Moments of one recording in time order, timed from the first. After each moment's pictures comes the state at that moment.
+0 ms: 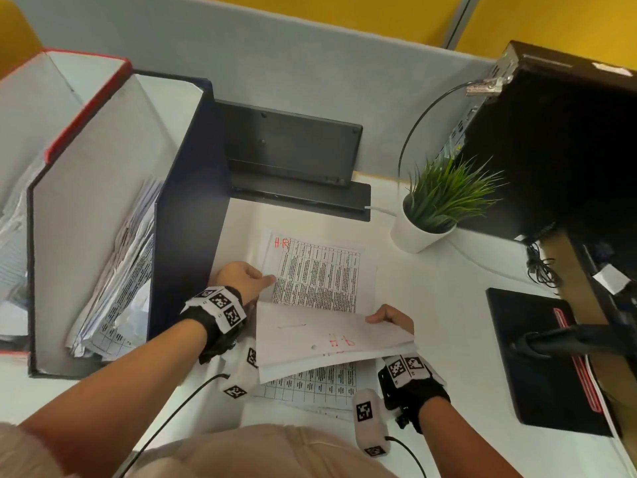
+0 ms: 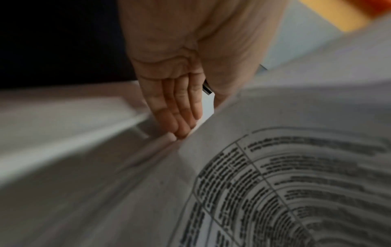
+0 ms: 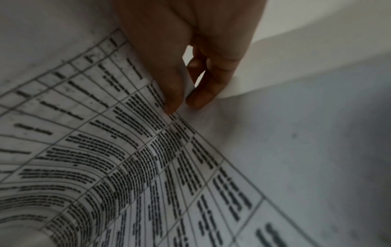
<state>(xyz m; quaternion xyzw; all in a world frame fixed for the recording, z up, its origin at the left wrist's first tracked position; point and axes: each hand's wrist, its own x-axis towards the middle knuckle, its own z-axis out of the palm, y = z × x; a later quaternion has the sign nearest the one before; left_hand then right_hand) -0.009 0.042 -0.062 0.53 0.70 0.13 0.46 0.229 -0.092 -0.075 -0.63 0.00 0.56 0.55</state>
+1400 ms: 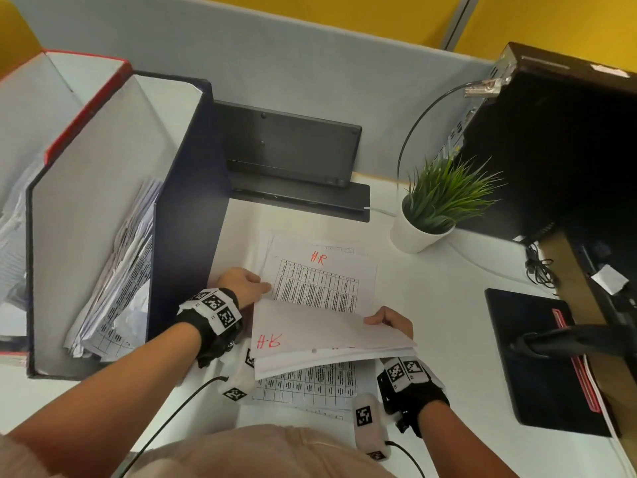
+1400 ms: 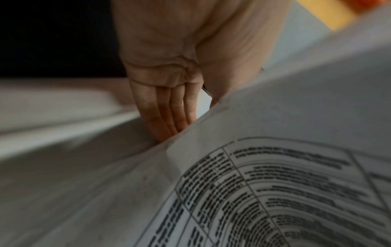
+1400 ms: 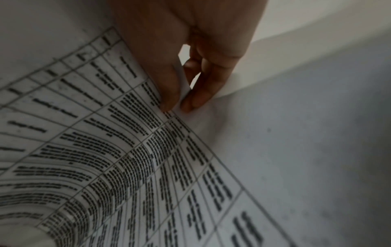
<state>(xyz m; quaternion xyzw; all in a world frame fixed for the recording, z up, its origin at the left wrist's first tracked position) -0.009 0.037 -0.059 0.54 0.69 0.08 0.47 0.226 -0.092 -0.088 -0.61 -0.01 0.51 0.60</state>
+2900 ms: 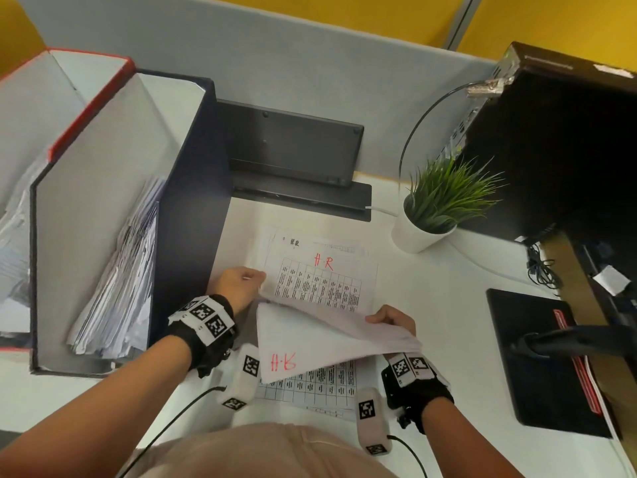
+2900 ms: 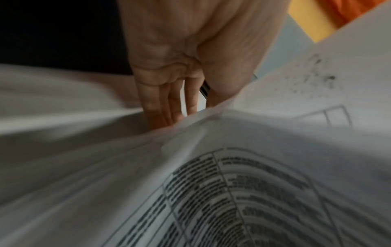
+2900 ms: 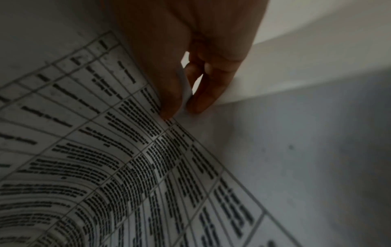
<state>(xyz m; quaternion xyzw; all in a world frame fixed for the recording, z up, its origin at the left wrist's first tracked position) -0.017 0.029 -0.059 0.51 0.66 0.19 0.52 0.225 -0.094 -0.083 -0.70 -0.17 0.45 0.53</state>
